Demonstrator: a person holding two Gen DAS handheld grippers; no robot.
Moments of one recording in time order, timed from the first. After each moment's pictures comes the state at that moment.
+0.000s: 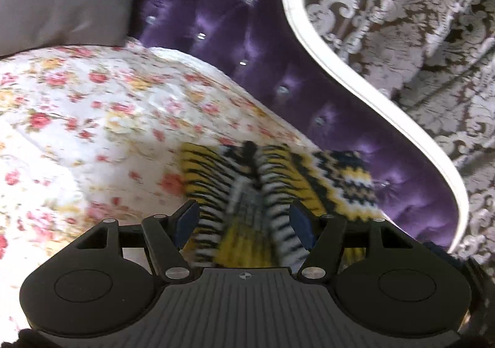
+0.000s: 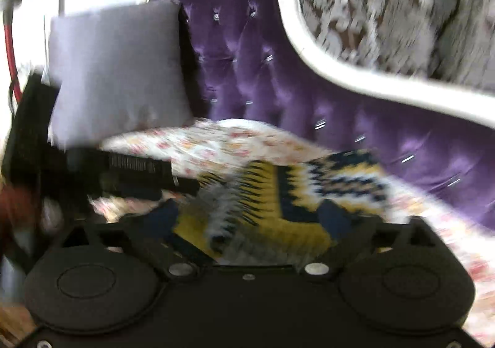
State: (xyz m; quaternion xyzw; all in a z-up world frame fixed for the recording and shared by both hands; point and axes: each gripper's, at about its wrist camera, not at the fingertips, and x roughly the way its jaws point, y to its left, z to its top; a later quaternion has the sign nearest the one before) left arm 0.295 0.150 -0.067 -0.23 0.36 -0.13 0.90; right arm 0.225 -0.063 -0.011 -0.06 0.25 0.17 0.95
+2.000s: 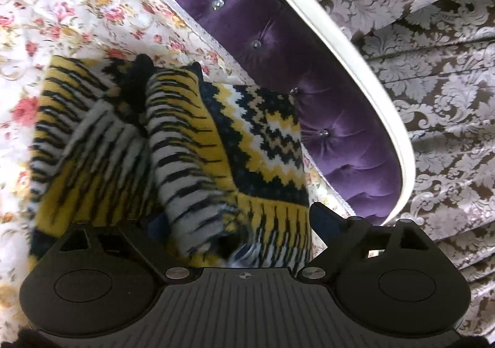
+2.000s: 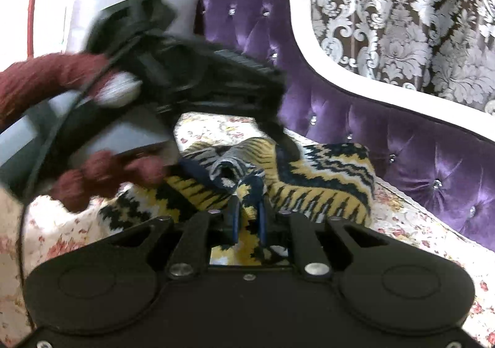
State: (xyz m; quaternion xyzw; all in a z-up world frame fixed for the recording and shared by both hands) left arm 0.340 0.077 -0.080 -0.30 0.48 -0.24 0.79; right arm 0.188 -0.063 -0.034 -0.11 0.23 0.20 0.95
